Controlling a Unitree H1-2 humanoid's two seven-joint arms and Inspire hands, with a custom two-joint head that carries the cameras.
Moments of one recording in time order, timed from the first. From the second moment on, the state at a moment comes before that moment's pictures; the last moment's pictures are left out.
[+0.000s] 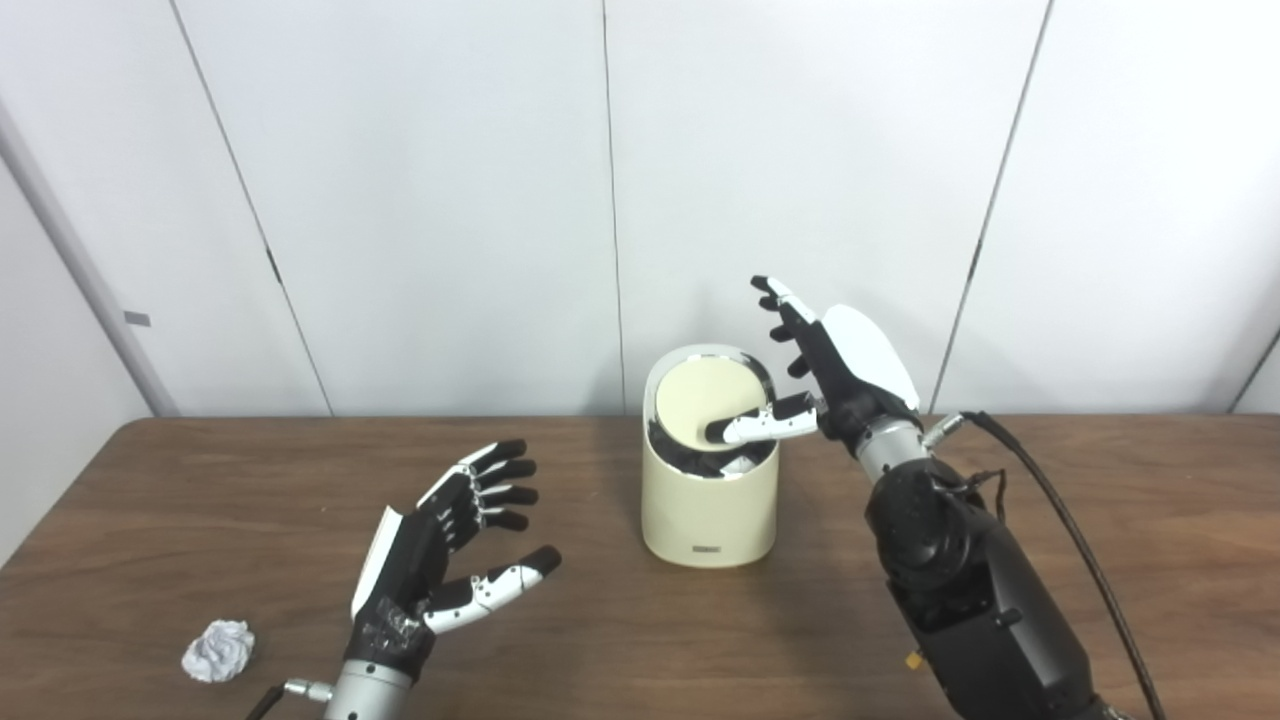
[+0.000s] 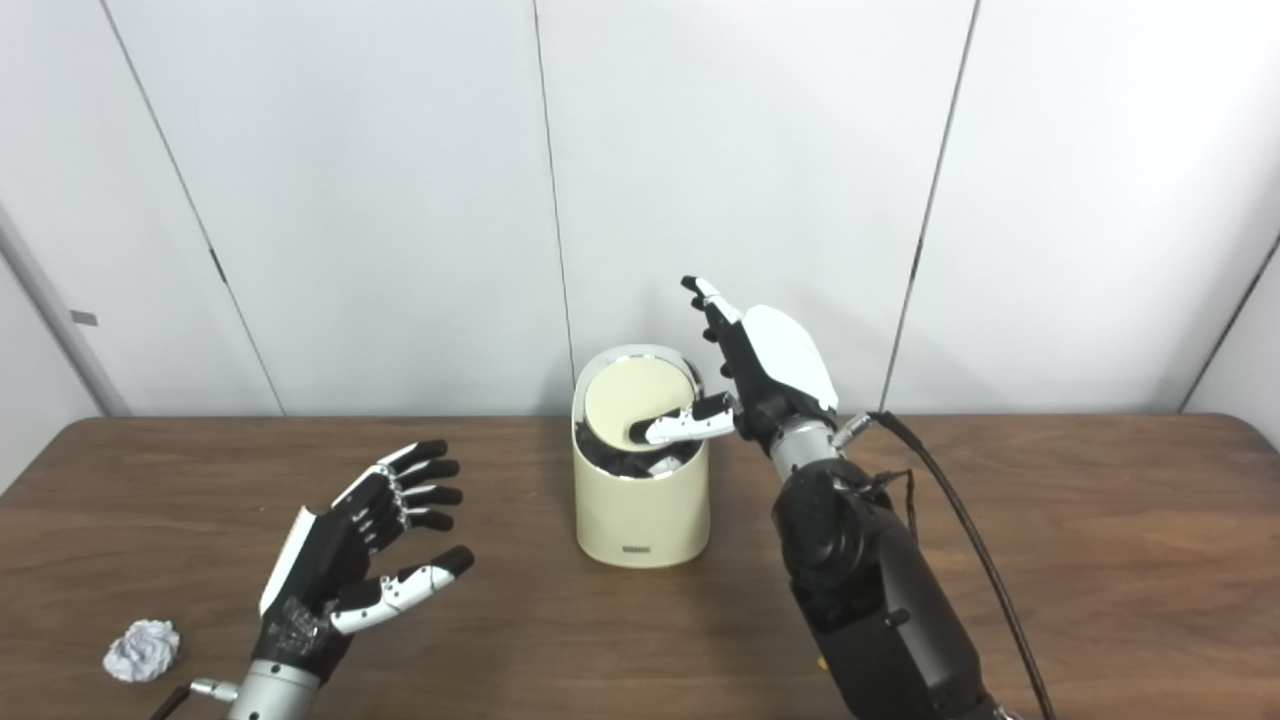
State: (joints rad) left arm -0.13 0.14 0.05 -0.10 -0.01 -0.16 -0.12; right arm -0.65 -0.16 0.26 0.05 -0.70 0.39 0.07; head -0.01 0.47
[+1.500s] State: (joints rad) left arm -0.12 0.13 0.04 -0.11 -0.02 -0.15 -0.12; right arm -0.71 -0.02 0.08 0.06 -1.05 0.45 0.38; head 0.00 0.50
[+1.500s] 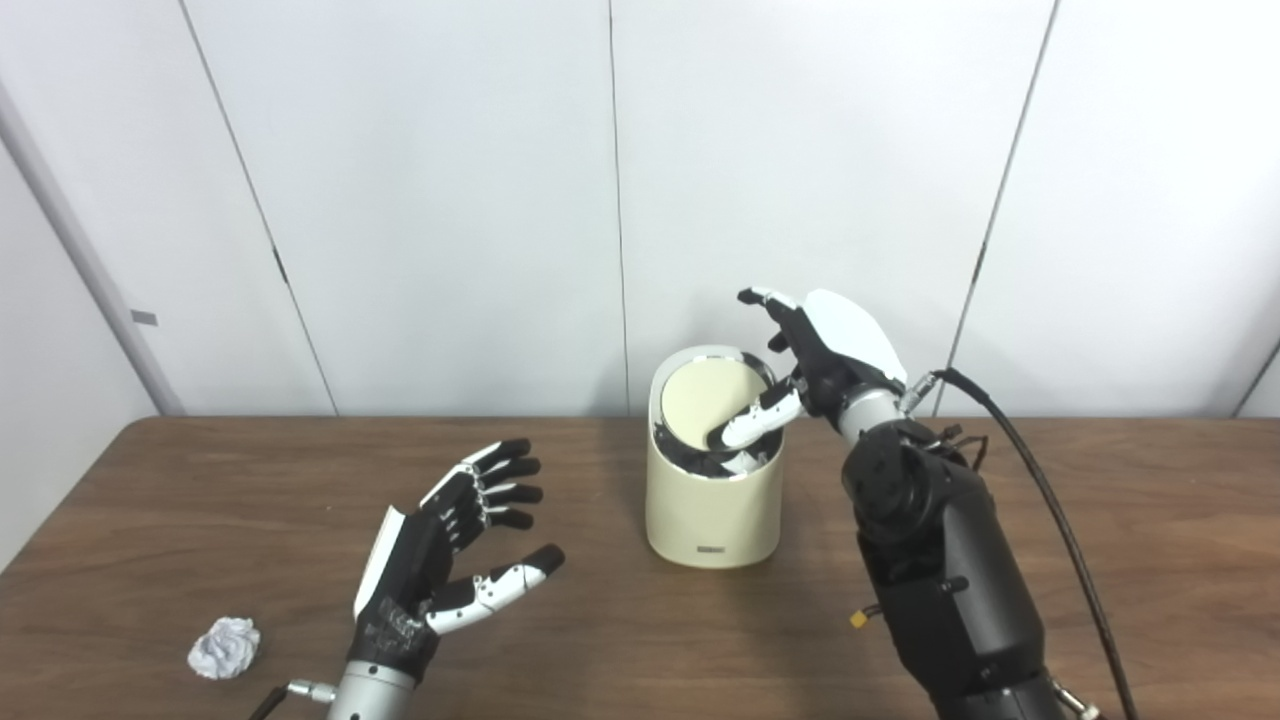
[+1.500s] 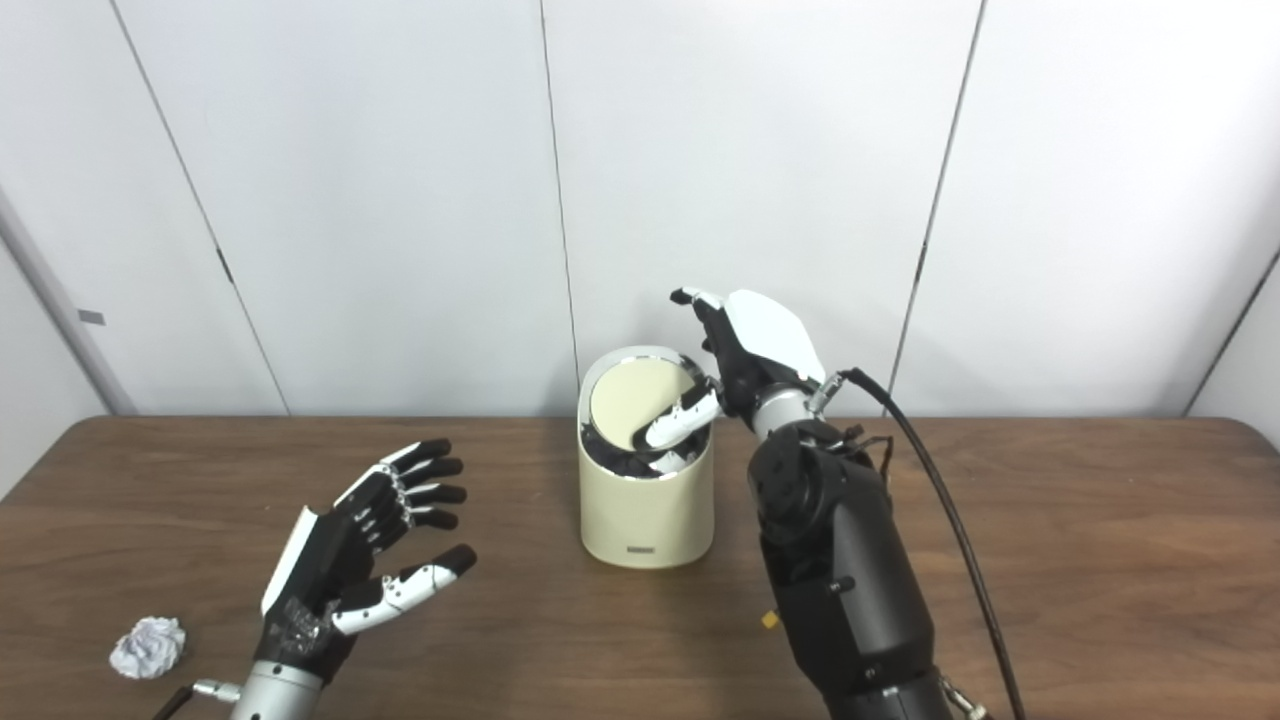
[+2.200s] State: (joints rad) left arm -0.12 0.13 0.04 -0.12 -0.02 -0.14 -0.12; right arm -0.60 -0.04 -0.03 -0.12 -0.72 0.46 0.35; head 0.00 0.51
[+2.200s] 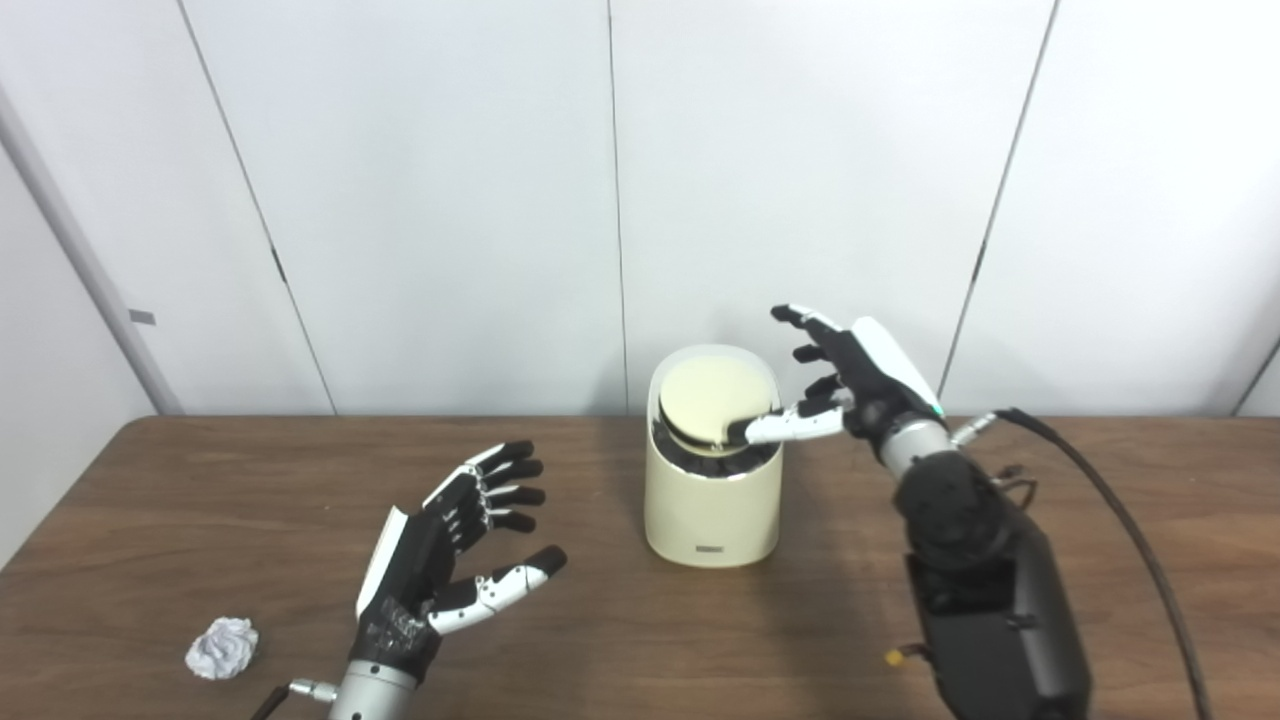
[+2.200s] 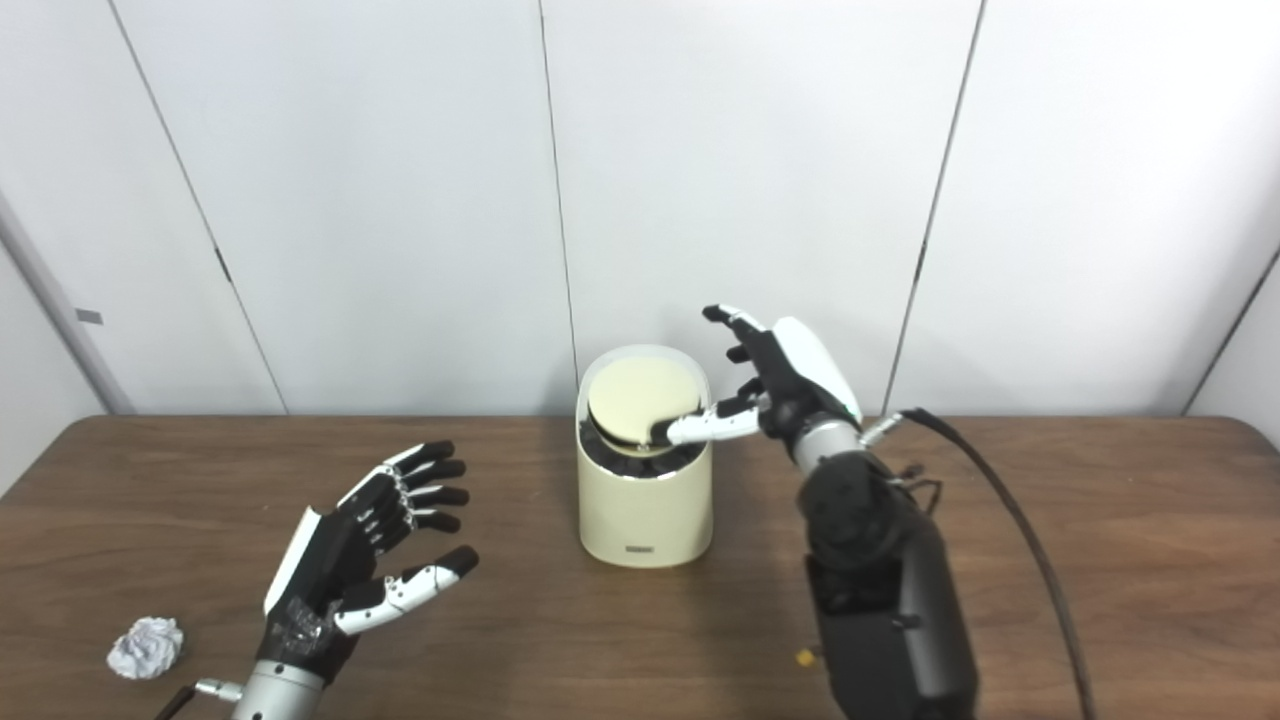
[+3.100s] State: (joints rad) left arm -0.13 0.09 0.00 -0.12 0.04 -0.13 -0.10; right arm -0.14 -0.19 -0.08 -0.12 -0.21 0.05 0.14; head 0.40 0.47
